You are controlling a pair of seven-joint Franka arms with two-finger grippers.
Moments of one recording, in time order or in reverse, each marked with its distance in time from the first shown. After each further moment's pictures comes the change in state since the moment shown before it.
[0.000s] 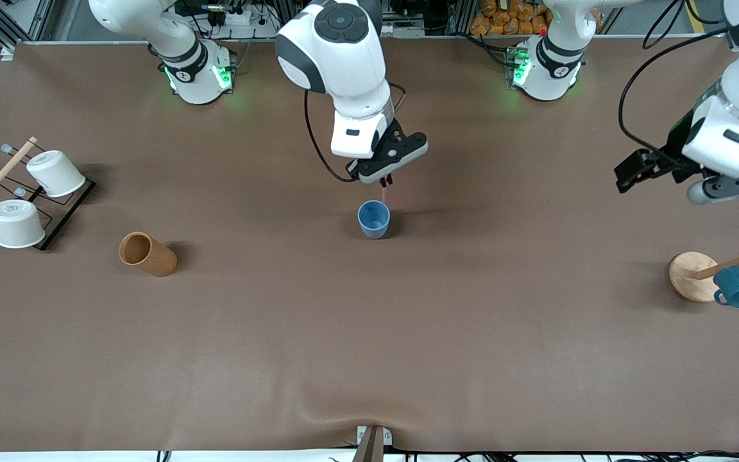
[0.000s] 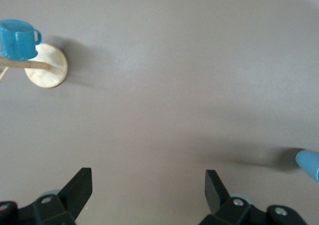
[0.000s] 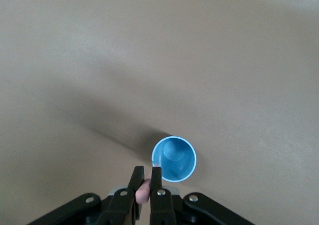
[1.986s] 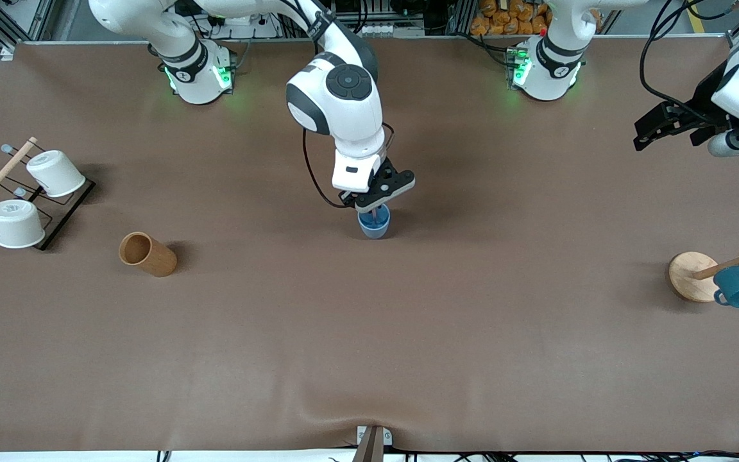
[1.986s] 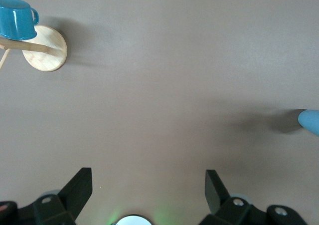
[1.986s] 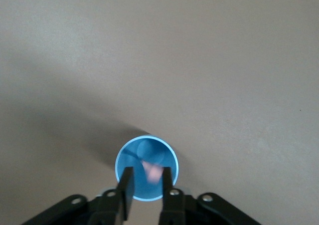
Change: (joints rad) left arm -0.133 -0.109 0.186 -0.073 -0.050 -0.079 0.141; right arm -0.001 0.075 -0.010 -0.137 -0.060 0.164 0.000
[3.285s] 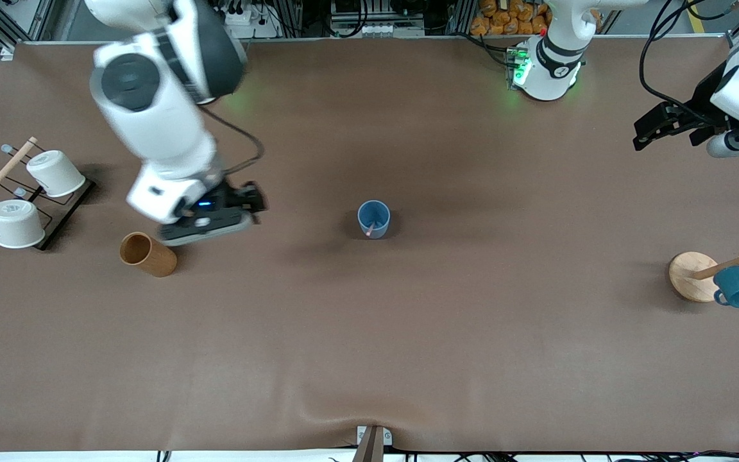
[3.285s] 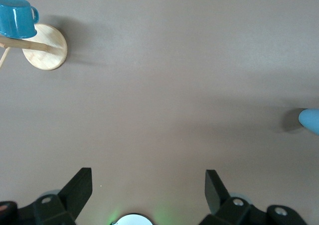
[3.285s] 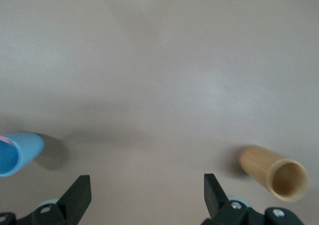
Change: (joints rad) left arm 0.001 0.001 0.003 0.003 0.000 -0.007 0.000; right arm -0.429 -0.275 -0.011 0.035 -0.003 -0.436 -0.165
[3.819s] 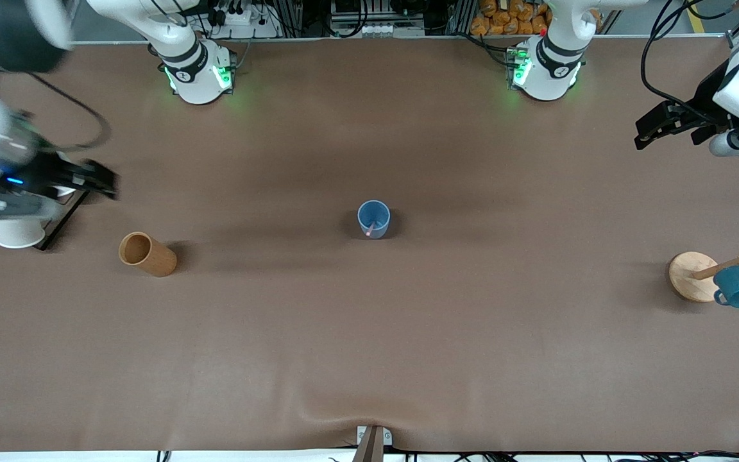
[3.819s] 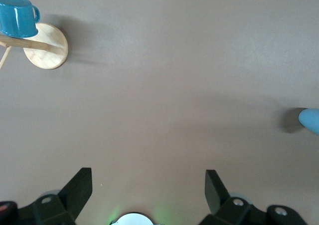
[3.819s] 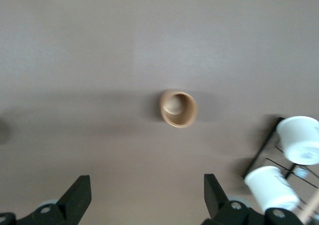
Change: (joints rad) left arm 0.001 -0.001 0.000 0.006 0.000 -0.009 0.000; right arm -0.377 -0.175 0.007 0.001 0.023 -0.274 -0.207
